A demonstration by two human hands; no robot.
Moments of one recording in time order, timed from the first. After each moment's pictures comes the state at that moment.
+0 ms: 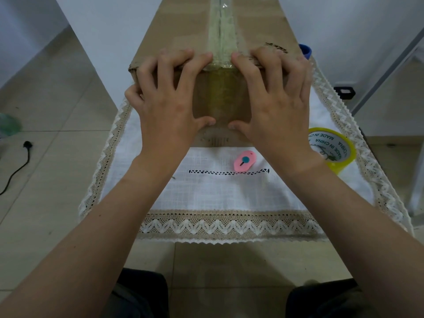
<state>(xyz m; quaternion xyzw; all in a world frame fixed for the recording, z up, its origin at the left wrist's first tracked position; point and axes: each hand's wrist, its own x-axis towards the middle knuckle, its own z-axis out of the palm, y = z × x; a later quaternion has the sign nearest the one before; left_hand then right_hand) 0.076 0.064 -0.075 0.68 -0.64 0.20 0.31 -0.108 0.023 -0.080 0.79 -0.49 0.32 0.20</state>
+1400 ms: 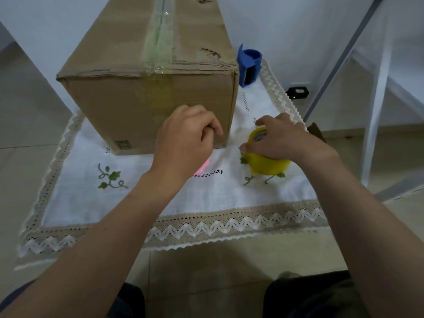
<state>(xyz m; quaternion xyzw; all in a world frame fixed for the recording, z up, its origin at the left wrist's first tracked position) -0.015 0.055 -0.094 0.52 -0.75 0.01 0.41 -0.221 0.011 -0.076 0.68 -0.70 -0.01 -0.23</state>
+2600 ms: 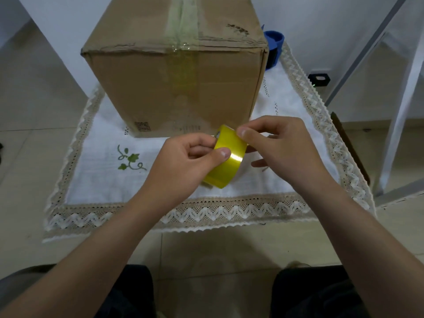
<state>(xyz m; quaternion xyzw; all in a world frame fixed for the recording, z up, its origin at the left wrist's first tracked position) 0.017 0.131 -0.094 0.56 -0.53 -0.46 0.43 -0.171 0.085 -0.081 0.62 -0.54 0.38 -0.43</state>
